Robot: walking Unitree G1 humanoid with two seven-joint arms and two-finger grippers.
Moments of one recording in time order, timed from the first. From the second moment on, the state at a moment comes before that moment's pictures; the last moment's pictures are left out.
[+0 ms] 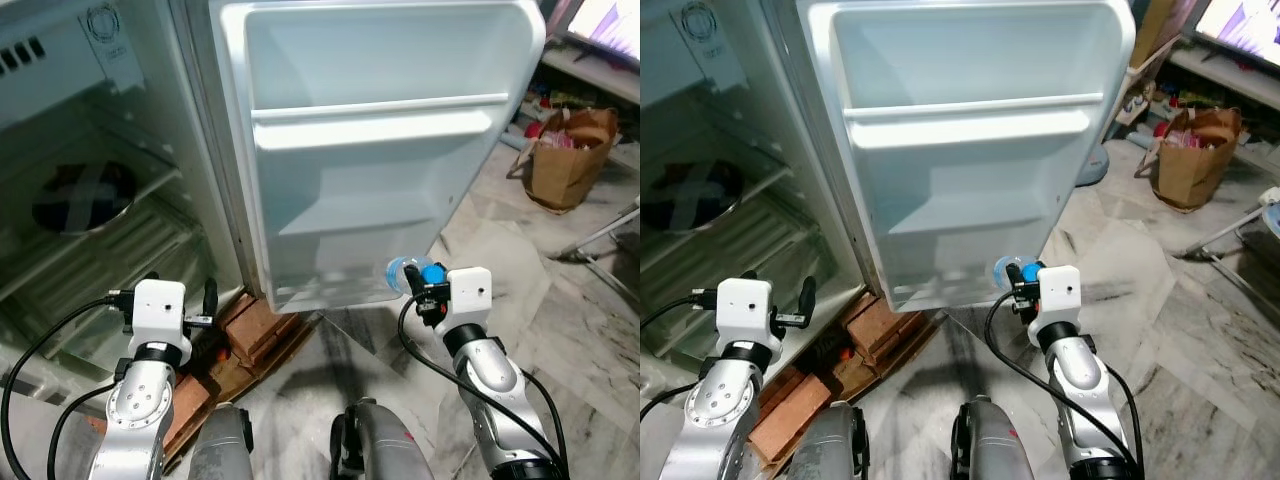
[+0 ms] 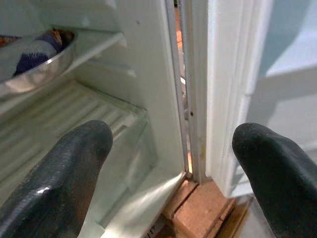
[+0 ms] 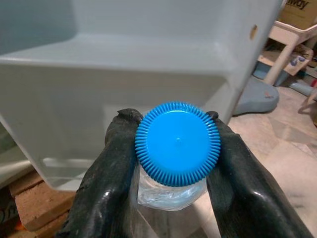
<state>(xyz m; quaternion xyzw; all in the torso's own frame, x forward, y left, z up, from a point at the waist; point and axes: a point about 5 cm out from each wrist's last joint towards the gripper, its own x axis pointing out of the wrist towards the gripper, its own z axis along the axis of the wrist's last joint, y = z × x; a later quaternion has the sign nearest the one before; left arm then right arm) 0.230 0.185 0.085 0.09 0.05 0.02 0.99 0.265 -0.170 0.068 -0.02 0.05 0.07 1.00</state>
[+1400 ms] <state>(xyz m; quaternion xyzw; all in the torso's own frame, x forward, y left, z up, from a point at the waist) 0.234 0.170 0.089 0.06 0.03 -0.02 1.00 0.270 -0.175 0.071 -0.04 0.03 0.06 1.00</state>
